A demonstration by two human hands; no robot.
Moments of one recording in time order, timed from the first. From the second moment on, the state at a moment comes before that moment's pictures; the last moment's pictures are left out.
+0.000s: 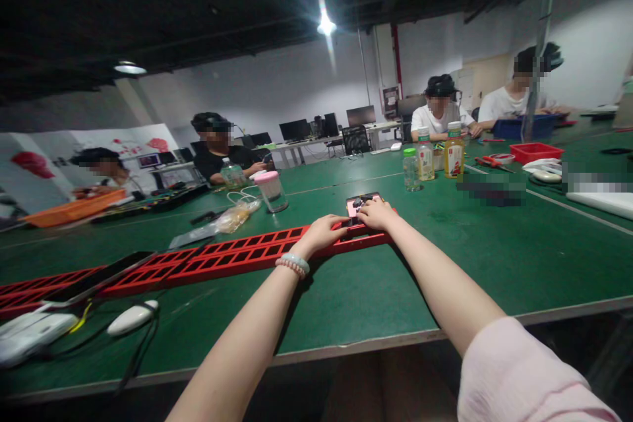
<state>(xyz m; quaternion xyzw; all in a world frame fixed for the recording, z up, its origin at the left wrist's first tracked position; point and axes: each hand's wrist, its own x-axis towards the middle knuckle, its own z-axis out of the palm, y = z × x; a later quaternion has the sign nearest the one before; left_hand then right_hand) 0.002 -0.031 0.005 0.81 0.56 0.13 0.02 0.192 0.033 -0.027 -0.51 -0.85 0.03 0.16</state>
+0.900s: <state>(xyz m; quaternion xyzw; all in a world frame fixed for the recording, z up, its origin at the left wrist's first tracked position) -0.004 -0.024 -0.012 0.84 0.53 0.14 0.00 0.199 0.032 -0.040 -0.50 -0.77 0.03 0.40</state>
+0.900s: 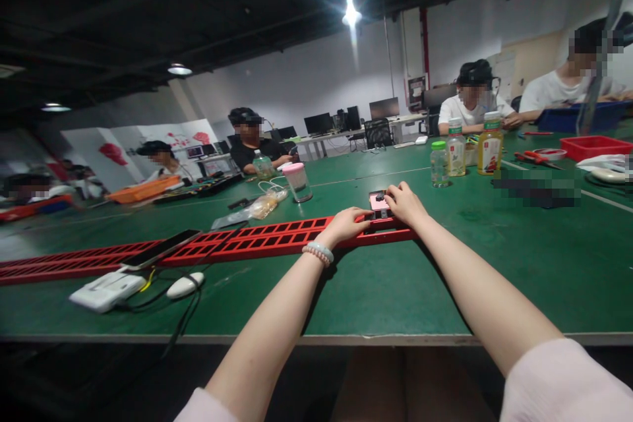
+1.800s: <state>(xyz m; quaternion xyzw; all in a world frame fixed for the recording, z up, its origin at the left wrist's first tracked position) -0.003 -0.027 -0.010 0.83 0.53 0.14 0.01 0.212 0.040 -0.043 -0.47 -0.72 0.27 0.42</state>
